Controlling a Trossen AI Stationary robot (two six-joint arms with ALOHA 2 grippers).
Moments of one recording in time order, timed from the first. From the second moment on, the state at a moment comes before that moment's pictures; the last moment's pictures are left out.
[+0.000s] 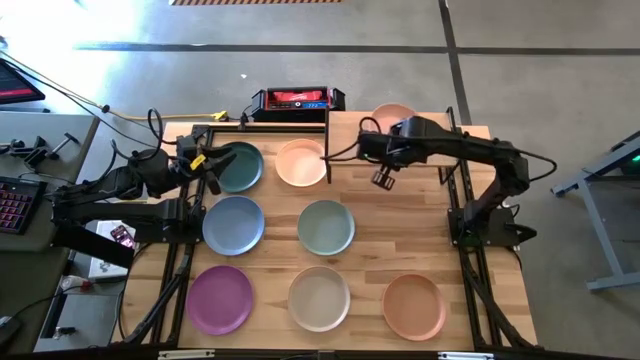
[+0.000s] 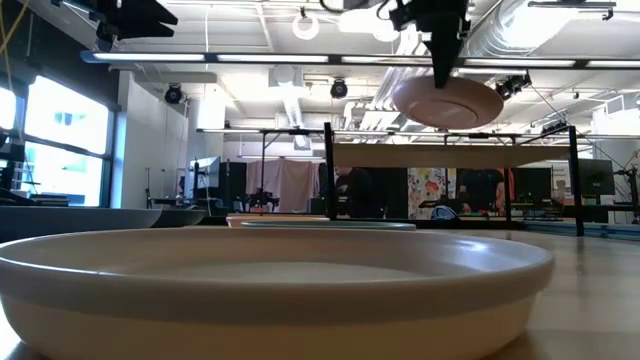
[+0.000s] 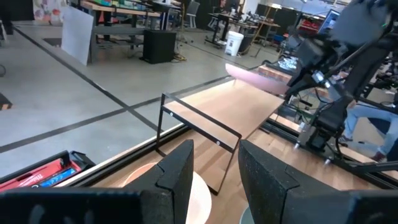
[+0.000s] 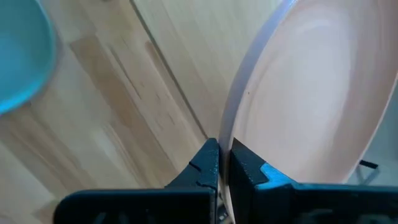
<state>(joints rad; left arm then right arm) 0.13 0.41 0.66 -0.40 -0.46 -0.29 -0.20 1.66 1.75 -1.57 0.44 0.25</state>
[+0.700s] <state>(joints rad) 0.13 0.41 0.66 -0.40 -0.52 -0.29 -0.34 1.66 1.54 -1.57 0.41 0.21</state>
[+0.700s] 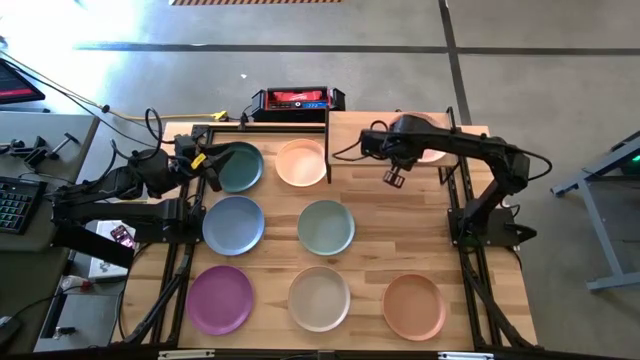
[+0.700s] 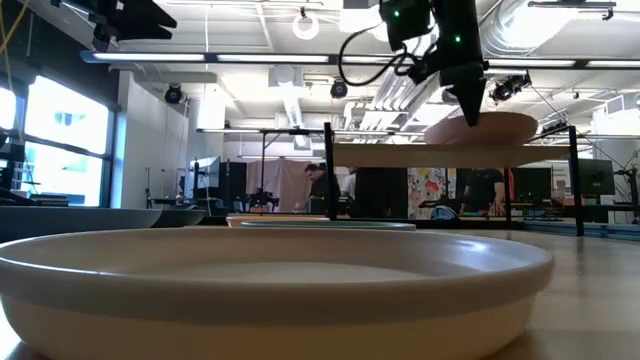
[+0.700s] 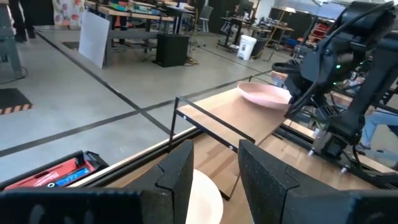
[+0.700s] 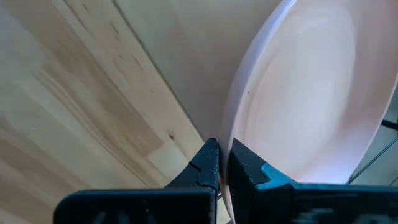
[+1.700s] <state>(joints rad) 0.13 0.41 0.66 -0.40 -0.52 -0.29 -0.49 1.66 1.53 -1.49 0.28 0.13</state>
